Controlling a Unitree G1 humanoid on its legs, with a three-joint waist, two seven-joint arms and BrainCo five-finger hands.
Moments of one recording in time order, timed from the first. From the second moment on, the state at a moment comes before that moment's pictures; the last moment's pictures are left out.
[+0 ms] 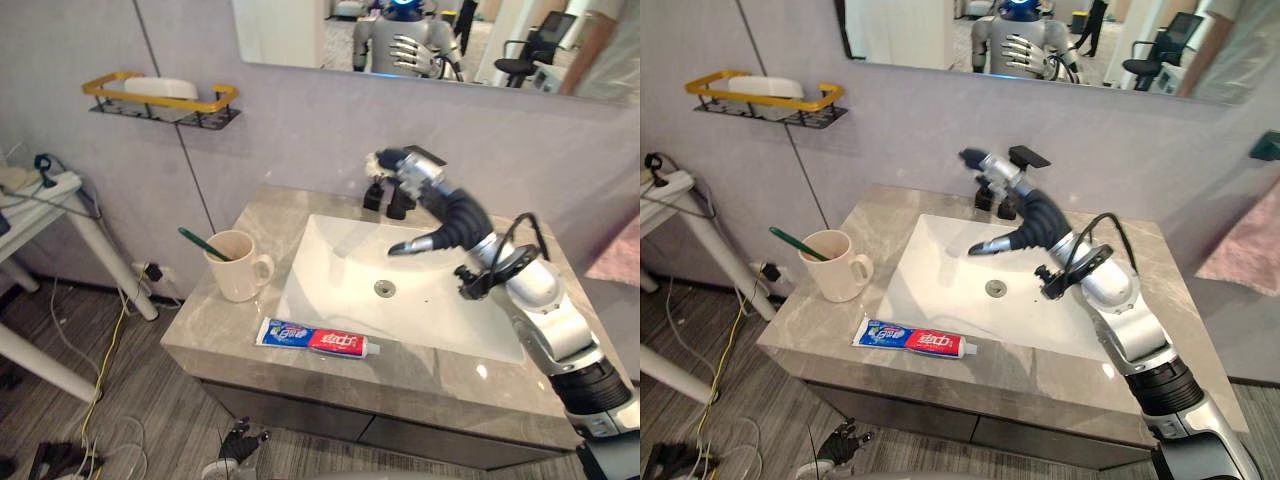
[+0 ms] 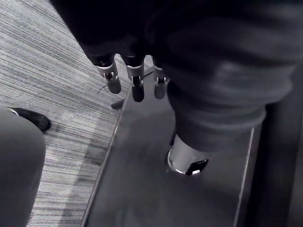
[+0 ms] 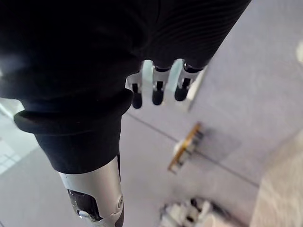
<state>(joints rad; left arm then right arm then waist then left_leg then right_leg) 0.12 0.09 0.11 1.01 -0.07 -0.12 -0.02 -0.38 -0.65 0.29 -0.21 0.42 -0.16 0.27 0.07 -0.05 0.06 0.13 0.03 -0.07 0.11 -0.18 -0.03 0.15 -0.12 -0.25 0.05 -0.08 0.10</state>
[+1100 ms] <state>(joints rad) 0.12 0.16 0.03 1.12 -0.07 -0.09 -0.02 -0.30 -0.40 0.59 0.04 -0.21 -0.07 0.31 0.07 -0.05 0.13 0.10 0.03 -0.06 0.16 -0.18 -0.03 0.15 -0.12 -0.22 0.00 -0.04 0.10</state>
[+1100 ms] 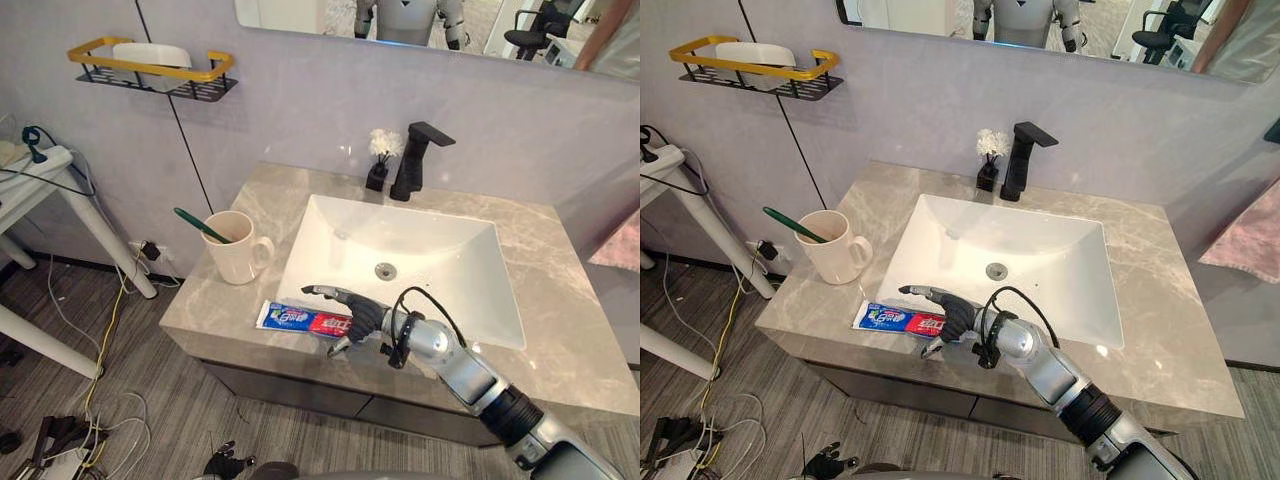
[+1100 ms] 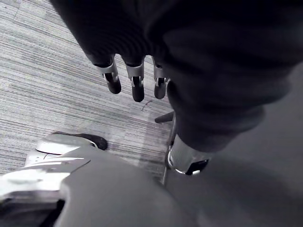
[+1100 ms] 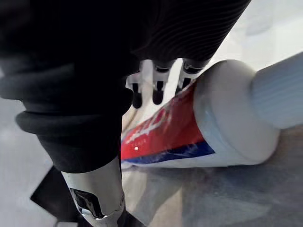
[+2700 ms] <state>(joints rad) 0.22 0.12 0.32 1.10 -0.20 -0.05 -0.01 -0.18 -0.38 0.35 -0.21 -0.39 -0.08 0.23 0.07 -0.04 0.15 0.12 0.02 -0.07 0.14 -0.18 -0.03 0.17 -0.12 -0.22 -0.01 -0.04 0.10</state>
